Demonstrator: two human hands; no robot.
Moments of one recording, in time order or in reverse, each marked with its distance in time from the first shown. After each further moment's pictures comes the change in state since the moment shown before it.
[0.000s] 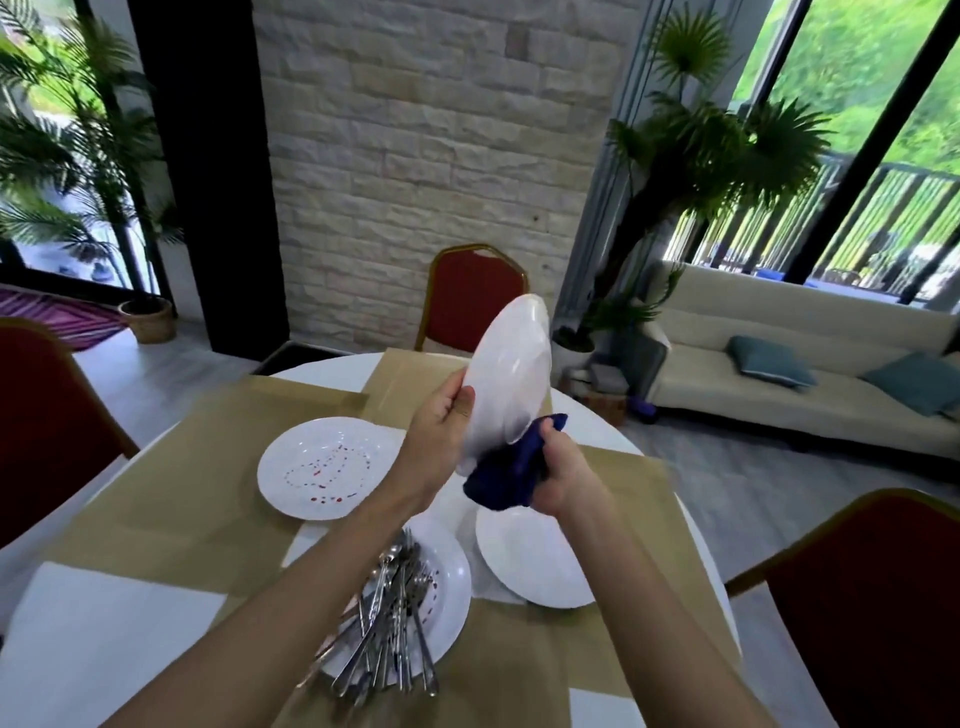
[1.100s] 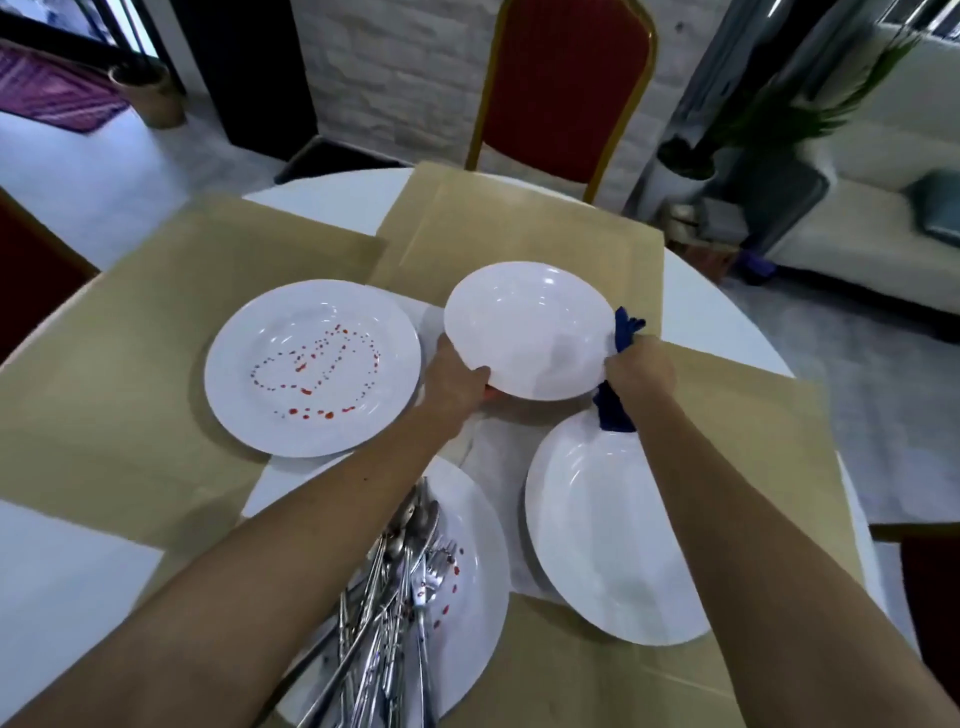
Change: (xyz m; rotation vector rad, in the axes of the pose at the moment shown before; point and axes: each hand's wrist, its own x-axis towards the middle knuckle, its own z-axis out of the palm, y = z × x) left_hand 0.105 -0.264 -0.031 0.221 0.190 -0.602; right_hand 0.291 -0.007 -0.061 -1.264 0.483 -0.182
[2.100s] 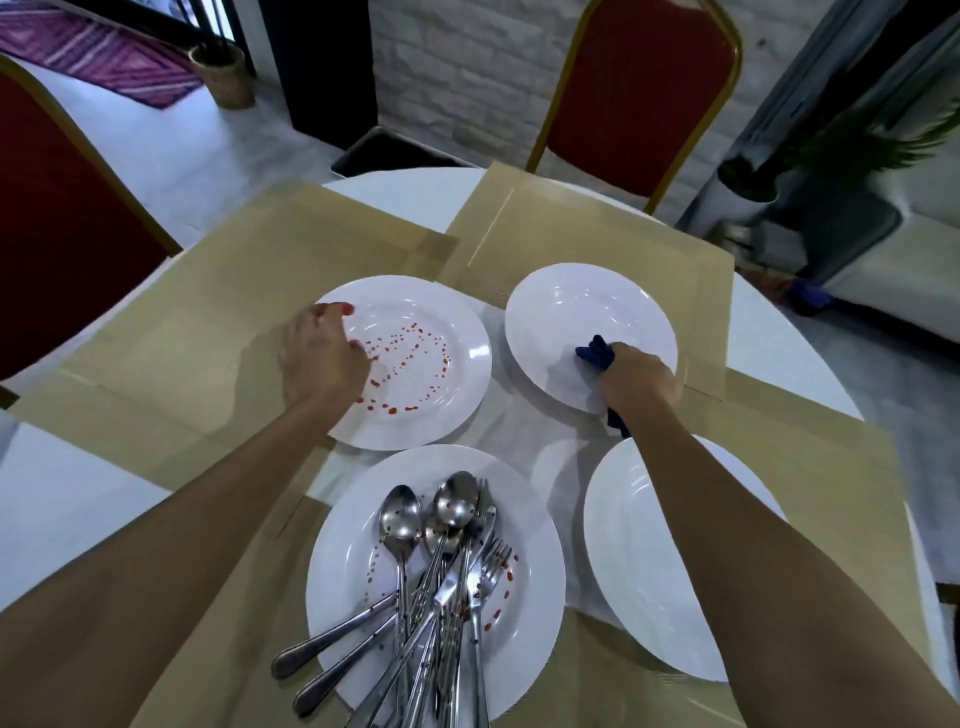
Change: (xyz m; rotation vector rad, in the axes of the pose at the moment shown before) left_hand 0.001 -0.024 -0.176 0.839 0.525 0.013; right_hand -0.014 -0.036 0.061 -0.646 -0.034 -0.319
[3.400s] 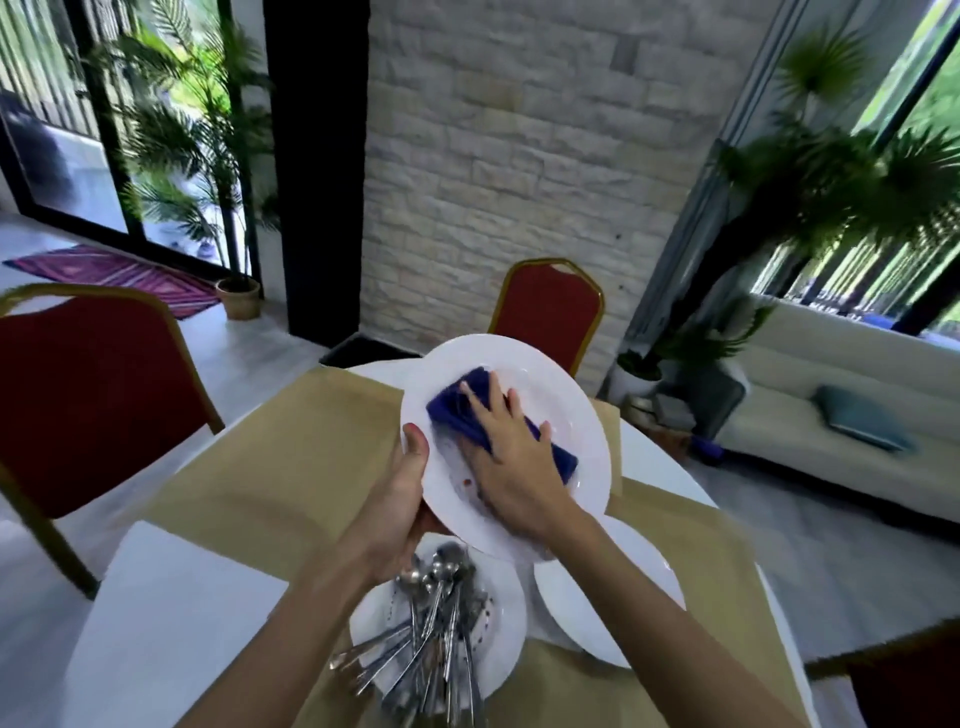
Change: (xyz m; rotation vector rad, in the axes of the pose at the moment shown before) left_hand -0.202 0.069 -0.199 -1.403 -0.697 0.112; right_hand -0.283 -0.062 -0.145 0.231 0.223 -0.699
